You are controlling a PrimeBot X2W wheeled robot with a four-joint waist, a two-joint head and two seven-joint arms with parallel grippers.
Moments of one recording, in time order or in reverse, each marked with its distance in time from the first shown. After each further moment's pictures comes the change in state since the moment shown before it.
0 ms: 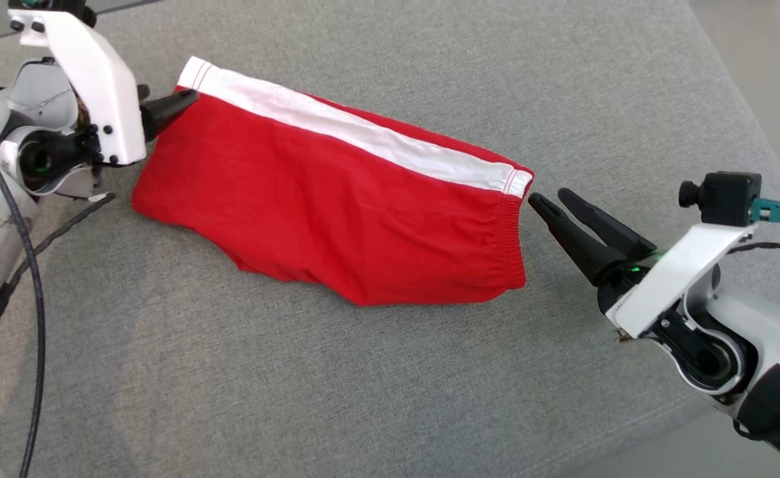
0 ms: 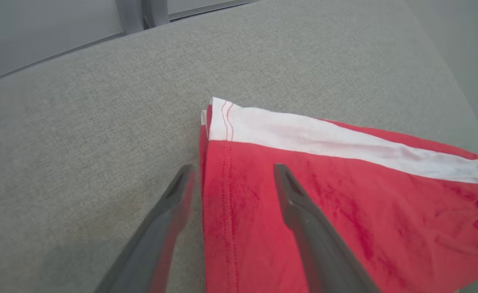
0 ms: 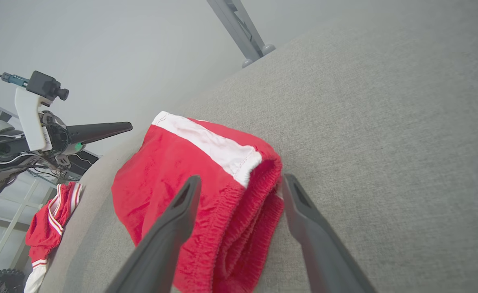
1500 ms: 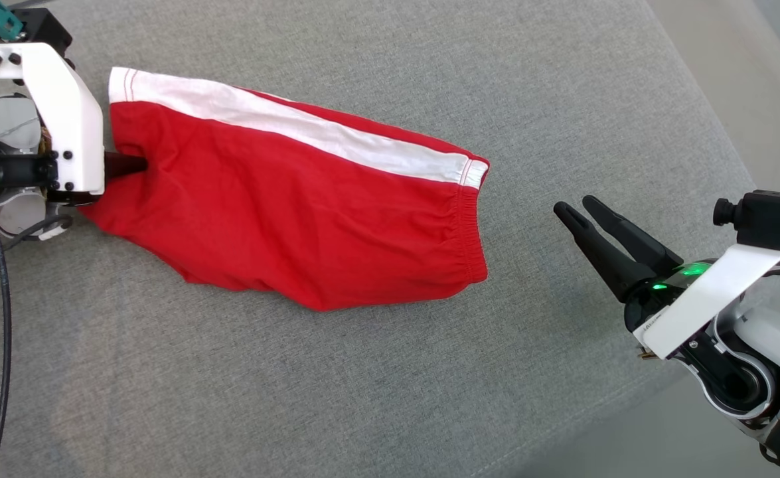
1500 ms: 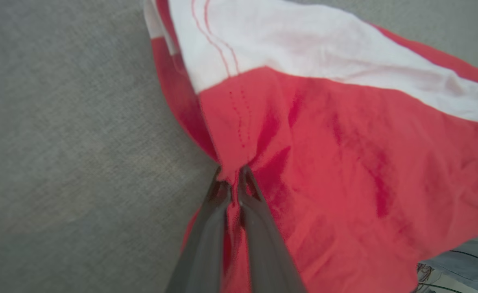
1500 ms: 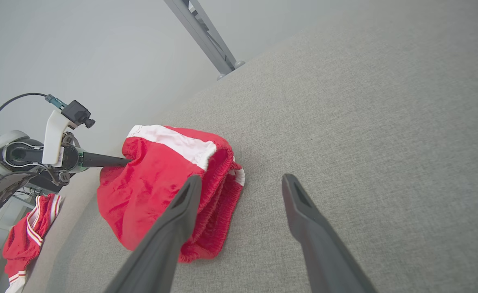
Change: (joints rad) left arm 0.021 0.115 -0.018 -0.091 -0.085 0.043 0.334; right arm 0.114 -0.070 -0.099 -0.114 -0.053 0.000 -0.028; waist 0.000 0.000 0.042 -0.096
